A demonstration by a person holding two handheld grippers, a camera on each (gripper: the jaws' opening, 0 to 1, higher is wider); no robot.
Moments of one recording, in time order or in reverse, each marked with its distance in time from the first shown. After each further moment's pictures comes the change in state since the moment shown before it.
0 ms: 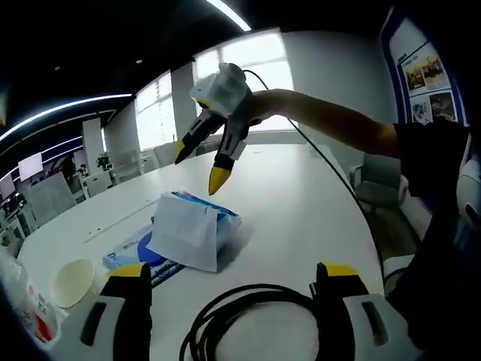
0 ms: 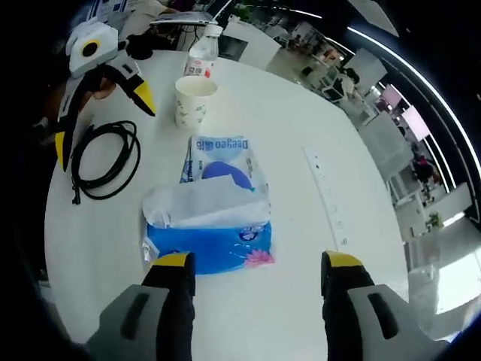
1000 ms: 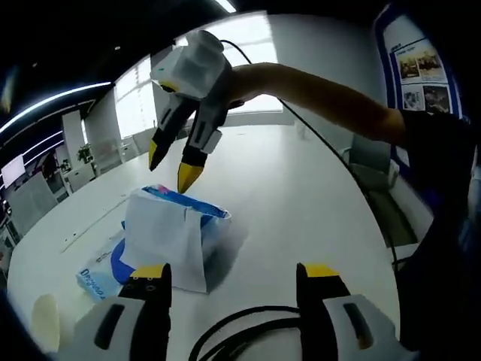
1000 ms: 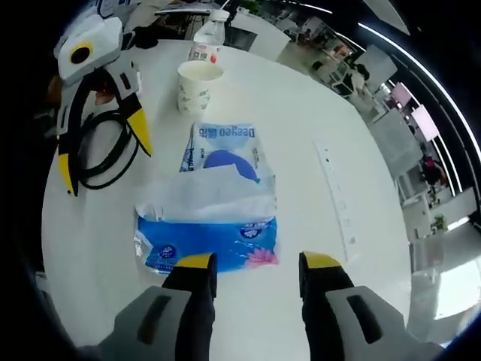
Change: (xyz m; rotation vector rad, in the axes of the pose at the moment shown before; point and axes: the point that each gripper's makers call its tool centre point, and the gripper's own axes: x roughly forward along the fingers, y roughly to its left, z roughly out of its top) left arm 0.056 -0.005 0.001 0.040 0.118 -0.093; right arm 0.018 0.006 -0.006 -0.028 0.037 0.046
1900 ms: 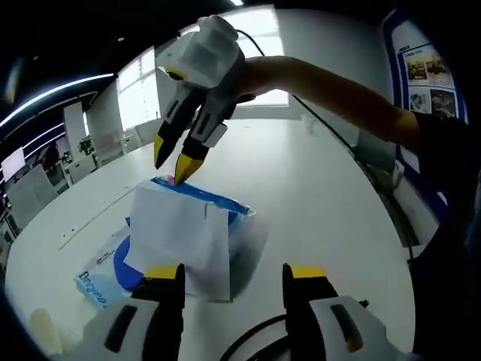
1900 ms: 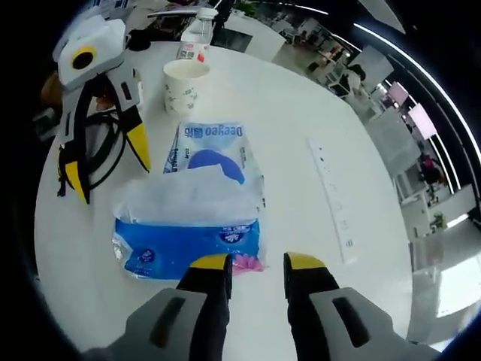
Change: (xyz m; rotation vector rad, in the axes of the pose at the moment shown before) left arm 0.017 0.019 -0.006 -0.023 0.032 -0.003; right arm 0.012 -0.003 -0.002 0.020 -0.017 -0.023
